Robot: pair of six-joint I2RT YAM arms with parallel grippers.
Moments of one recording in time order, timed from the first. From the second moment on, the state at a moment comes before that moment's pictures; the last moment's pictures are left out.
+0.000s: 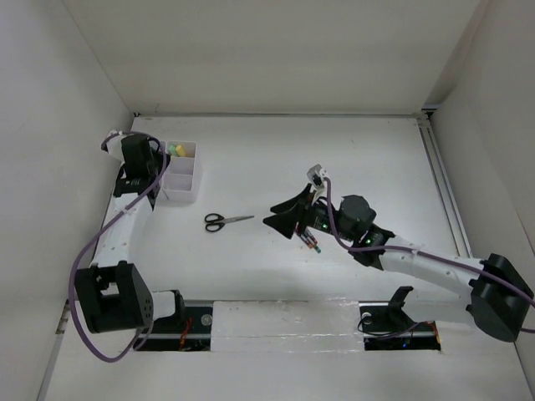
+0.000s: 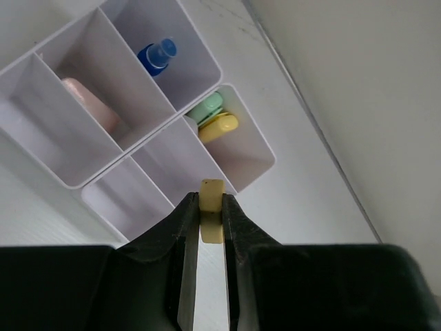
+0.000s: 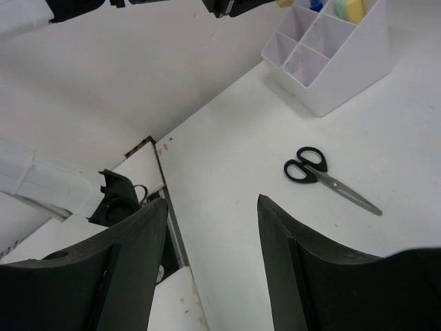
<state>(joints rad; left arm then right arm) 0.09 1.26 1.00 -0.21 -0.16 -0.88 0.87 1.18 0.63 0.62 -0.29 0.53</state>
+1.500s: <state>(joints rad) 0.09 1.48 1.06 -0.14 -0.10 -0.93 0.88 1.08 0.62 0.30 -0.12 0.47</state>
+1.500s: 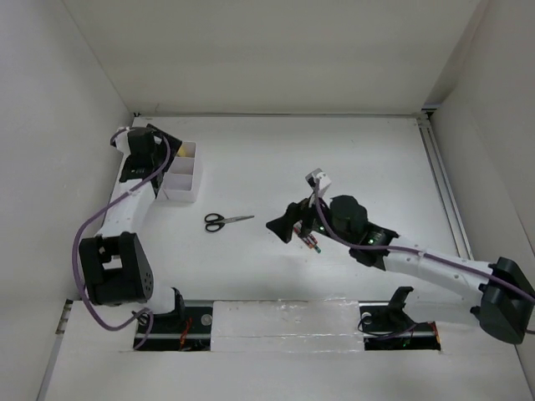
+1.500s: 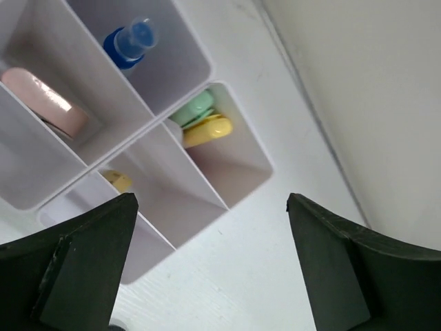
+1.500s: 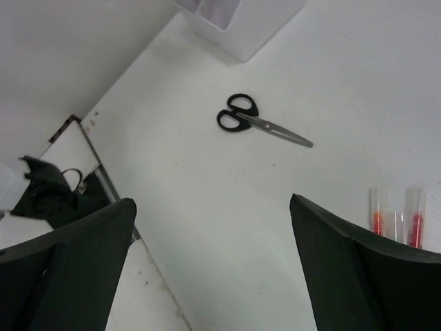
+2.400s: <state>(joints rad) 0.10 0.89 1.02 -0.65 -0.31 -0.64 1.15 2.22 1.89 -0.79 0.65 1.39</state>
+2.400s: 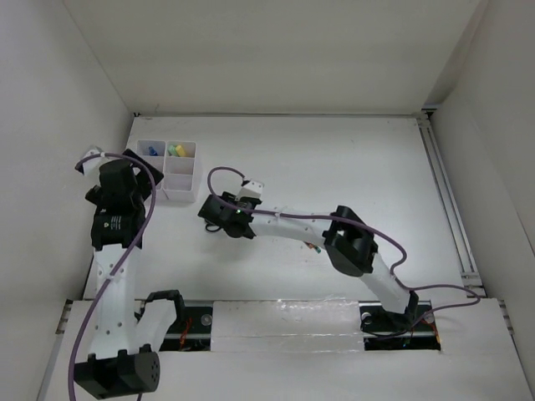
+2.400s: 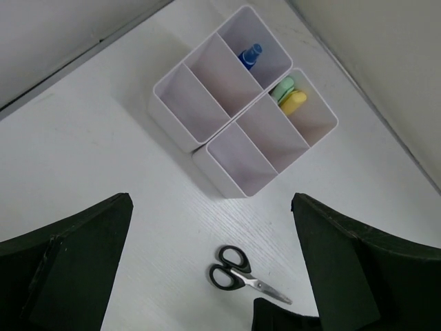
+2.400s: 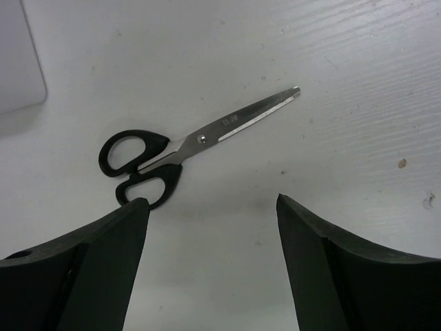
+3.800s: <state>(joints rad) 0.11 0.77 1.02 -0.64 -0.28 -0.63 1.17 2.56 2.34 -1.05 0.65 1.28</state>
